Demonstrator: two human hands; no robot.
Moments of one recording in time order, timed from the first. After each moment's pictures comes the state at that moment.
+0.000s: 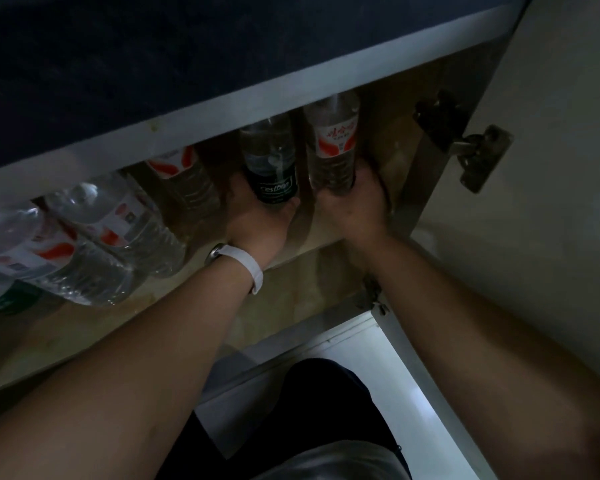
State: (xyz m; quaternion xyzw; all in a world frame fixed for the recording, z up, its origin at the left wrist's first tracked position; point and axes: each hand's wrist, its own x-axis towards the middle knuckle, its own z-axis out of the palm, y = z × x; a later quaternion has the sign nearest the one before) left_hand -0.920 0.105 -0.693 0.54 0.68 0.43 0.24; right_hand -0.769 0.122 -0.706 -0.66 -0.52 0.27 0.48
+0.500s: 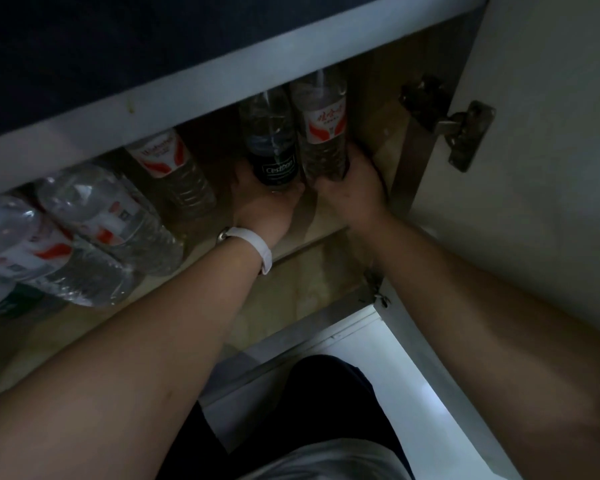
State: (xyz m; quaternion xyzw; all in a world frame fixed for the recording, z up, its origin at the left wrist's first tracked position) left_hand -0.907 0.116 -0.690 0.55 0.67 0.42 0.27; right_hand -0.763 0.125 -0.698 -0.63 -0.55 0.28 0.47
